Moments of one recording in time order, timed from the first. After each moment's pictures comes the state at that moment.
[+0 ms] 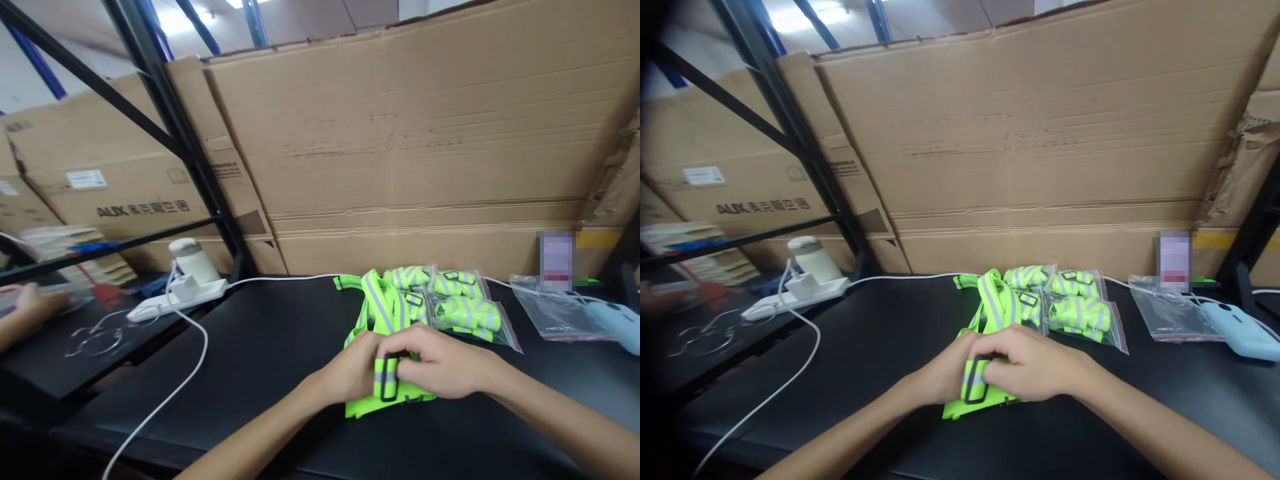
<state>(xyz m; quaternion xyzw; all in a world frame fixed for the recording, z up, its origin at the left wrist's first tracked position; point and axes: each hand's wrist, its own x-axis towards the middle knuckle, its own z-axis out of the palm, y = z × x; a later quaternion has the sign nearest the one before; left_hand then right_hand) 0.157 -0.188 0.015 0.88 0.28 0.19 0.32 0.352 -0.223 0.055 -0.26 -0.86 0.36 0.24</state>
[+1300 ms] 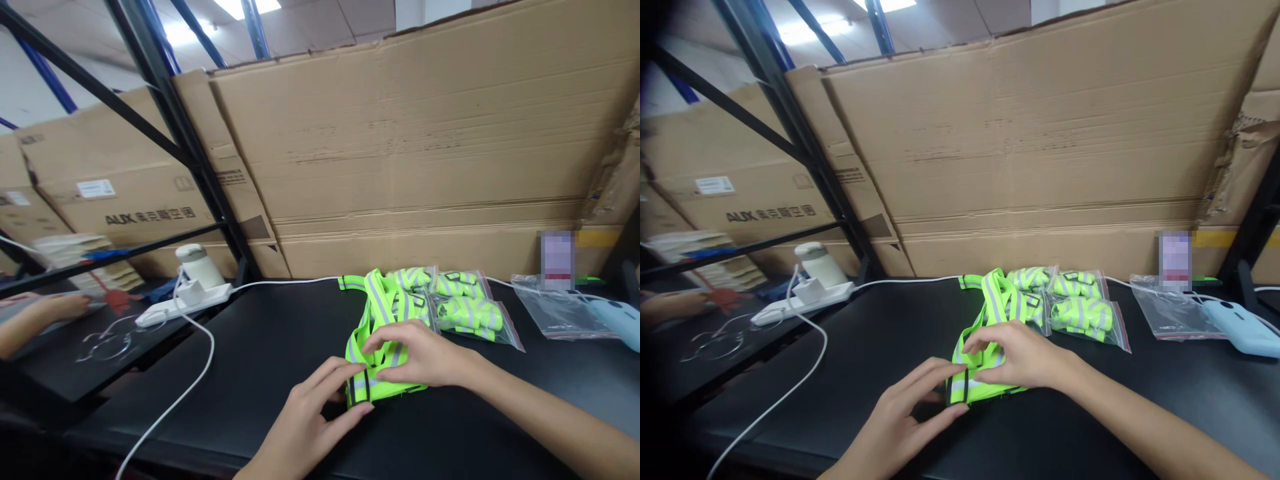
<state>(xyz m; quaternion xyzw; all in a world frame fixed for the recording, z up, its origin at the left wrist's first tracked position) 0.087 -0.250 -0.009 0.84 0.38 0.33 0.20 0.337 -0.202 0.024 -0.24 -0.86 0.30 0.33</state>
